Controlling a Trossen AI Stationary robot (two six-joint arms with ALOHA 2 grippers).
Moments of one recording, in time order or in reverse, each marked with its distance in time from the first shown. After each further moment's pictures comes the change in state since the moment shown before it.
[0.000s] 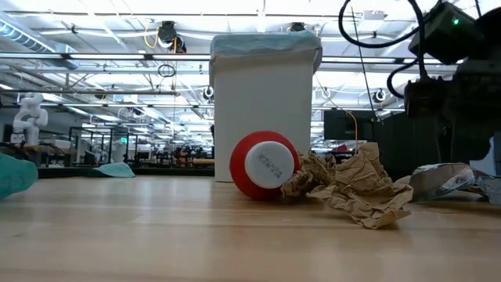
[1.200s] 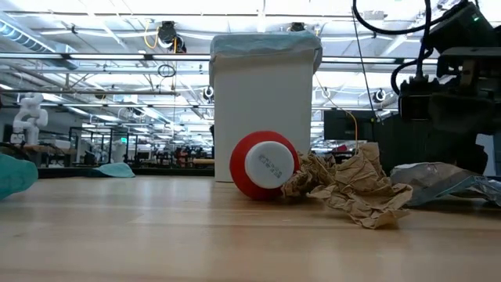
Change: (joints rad) left arm 0.000 0.039 0.001 0.000 0.001 -0.025; right arm 0.080 0.091 -0.136 0.522 0.020 0.251
